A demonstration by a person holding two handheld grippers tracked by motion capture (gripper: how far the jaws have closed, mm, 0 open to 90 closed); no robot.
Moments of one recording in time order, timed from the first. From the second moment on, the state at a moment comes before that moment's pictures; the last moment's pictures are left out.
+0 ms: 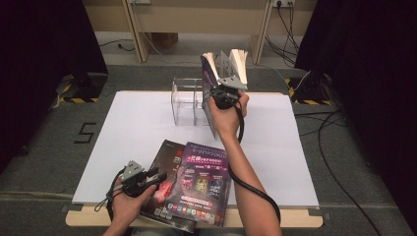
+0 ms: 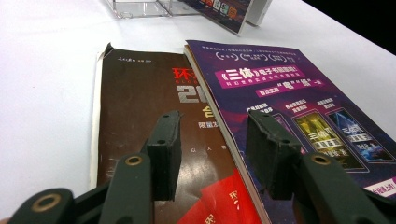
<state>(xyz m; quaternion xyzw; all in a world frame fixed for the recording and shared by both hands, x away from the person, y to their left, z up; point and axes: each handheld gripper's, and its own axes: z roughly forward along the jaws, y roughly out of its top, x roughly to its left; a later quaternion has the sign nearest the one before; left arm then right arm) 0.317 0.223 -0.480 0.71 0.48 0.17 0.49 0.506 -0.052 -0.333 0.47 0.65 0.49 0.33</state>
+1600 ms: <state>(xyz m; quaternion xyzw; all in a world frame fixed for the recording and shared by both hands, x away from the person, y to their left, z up) 0.318 0.225 -0.480 0.71 0.48 0.17 0.49 0.534 -0.044 -0.332 0.50 0.63 0.48 0.35</state>
